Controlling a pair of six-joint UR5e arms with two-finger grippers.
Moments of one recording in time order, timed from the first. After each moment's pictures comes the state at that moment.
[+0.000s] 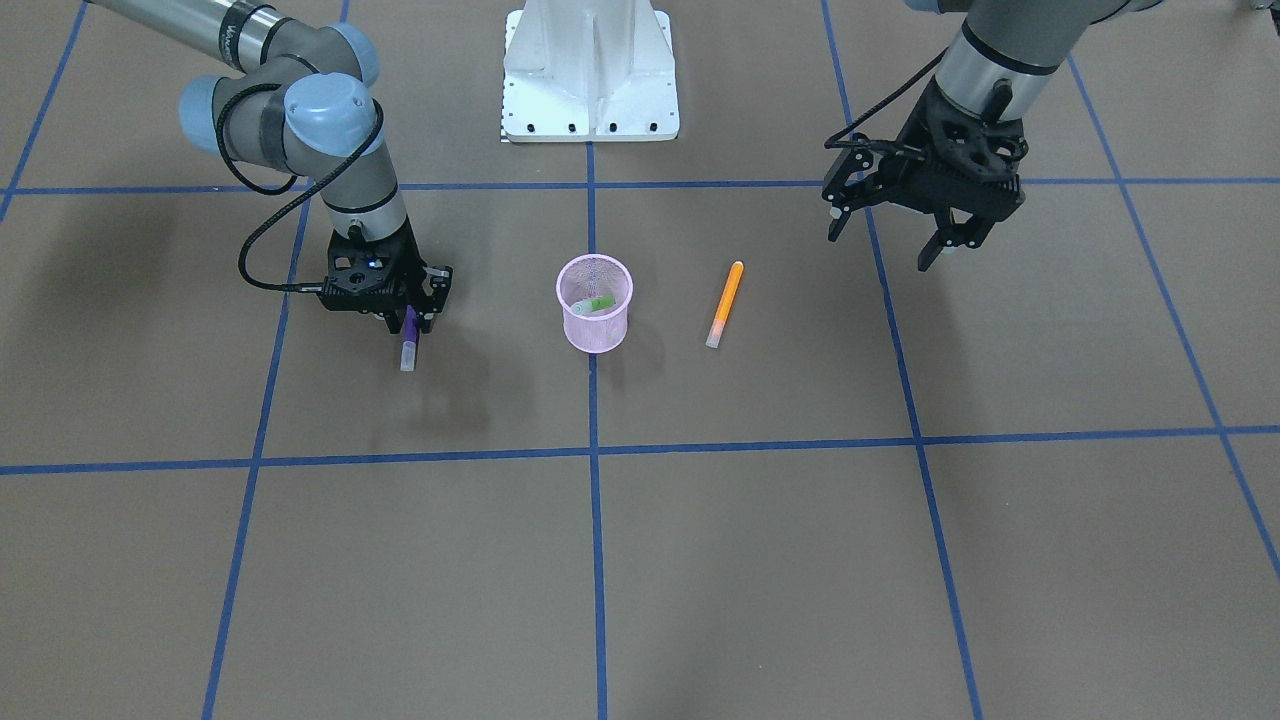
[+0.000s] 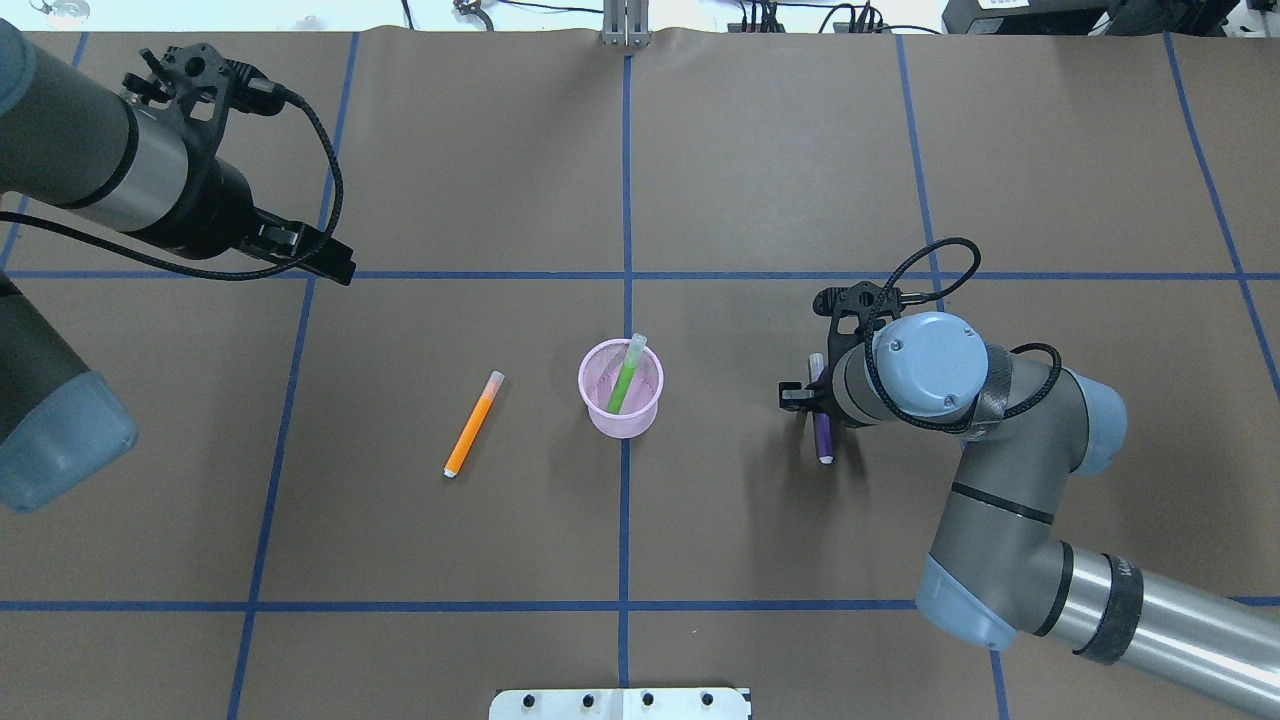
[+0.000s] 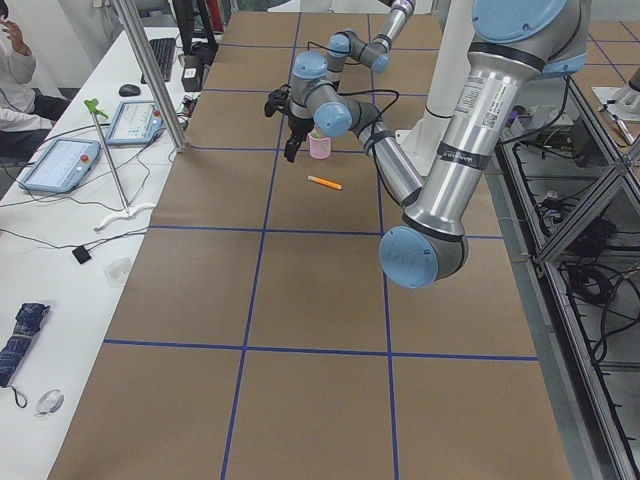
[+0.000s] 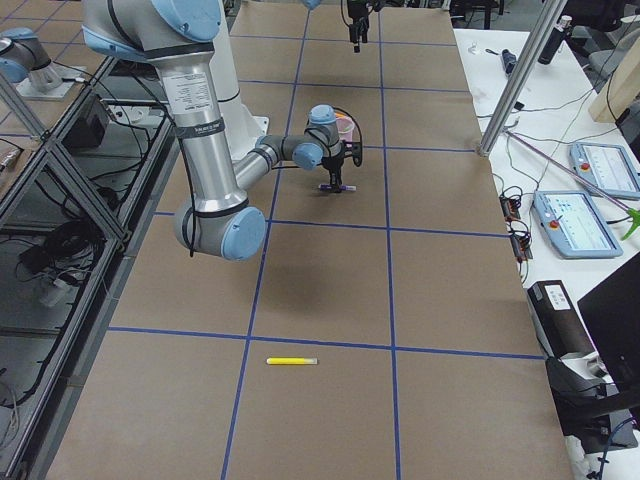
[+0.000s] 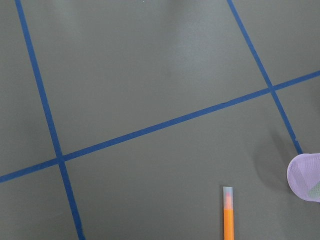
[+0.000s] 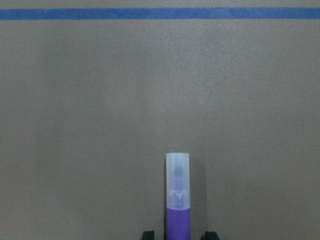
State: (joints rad) left arm -0.86 -1.94 -2.07 -1.58 -2.07 -0.70; right arm 0.49 -1.24 1.75 -1.31 1.71 1.23
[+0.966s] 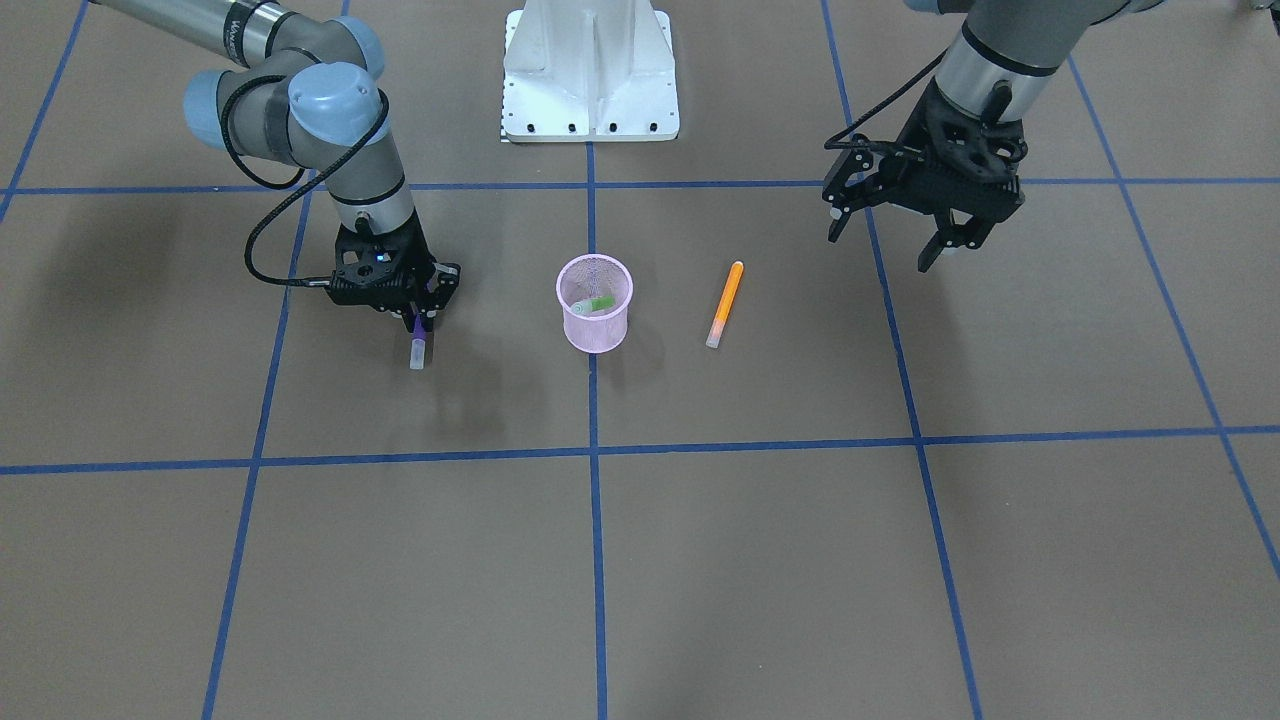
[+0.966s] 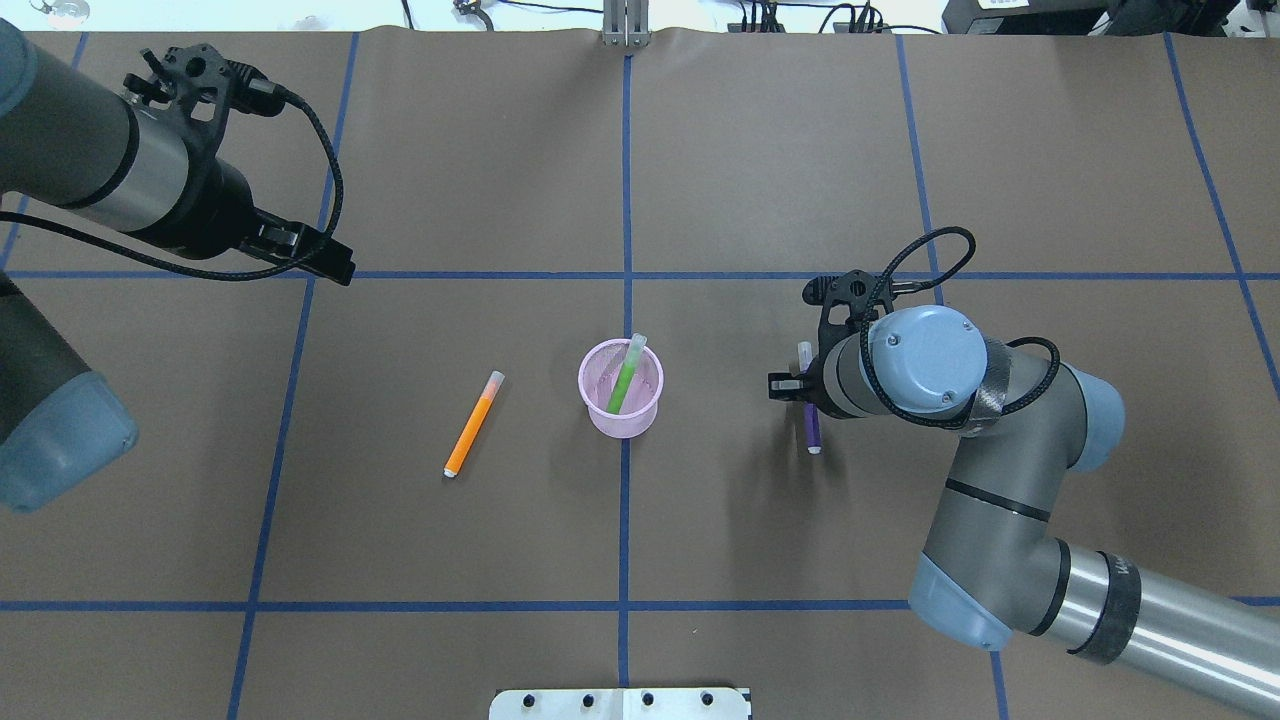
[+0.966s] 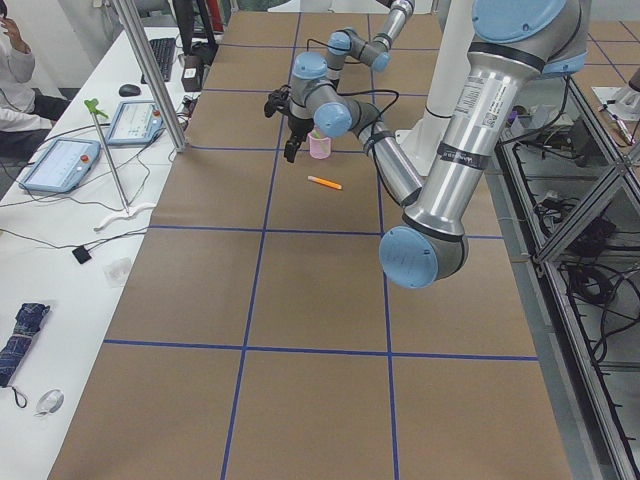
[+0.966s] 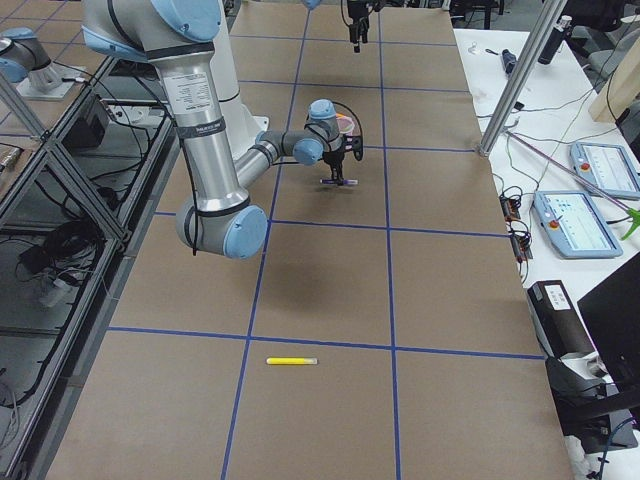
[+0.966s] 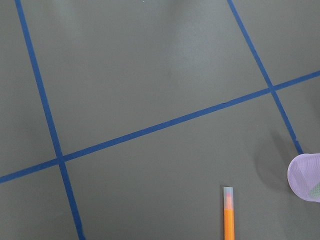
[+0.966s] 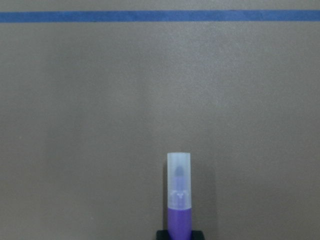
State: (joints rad) left arm -0.86 -1.94 -2.07 -1.58 -2.07 -0.69; right arm 0.50 -1.22 1.79 -1.31 1.67 1.22
